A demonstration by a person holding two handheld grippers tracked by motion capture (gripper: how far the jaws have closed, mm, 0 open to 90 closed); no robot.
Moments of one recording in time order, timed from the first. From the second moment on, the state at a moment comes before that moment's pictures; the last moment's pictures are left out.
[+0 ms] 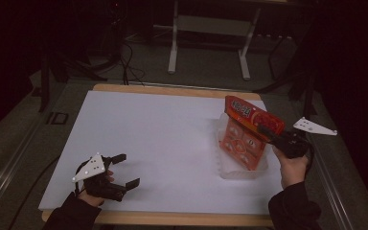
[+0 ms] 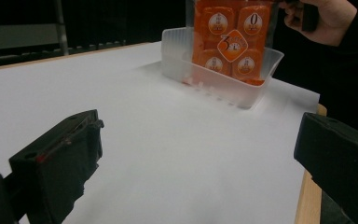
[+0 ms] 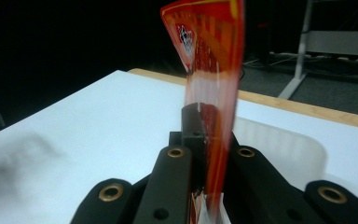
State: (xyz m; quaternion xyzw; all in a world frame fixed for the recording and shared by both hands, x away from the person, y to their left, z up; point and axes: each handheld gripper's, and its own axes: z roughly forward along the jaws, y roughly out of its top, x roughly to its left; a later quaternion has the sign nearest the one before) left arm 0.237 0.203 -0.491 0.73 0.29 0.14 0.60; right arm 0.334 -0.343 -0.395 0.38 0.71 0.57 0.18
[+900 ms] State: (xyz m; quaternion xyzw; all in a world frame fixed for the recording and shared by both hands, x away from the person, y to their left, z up) left arm 0.239 0.204 -0.494 0.73 0.30 0.12 0.61; right arm 0.330 -0.367 -0.388 0.47 0.68 0.48 0.31
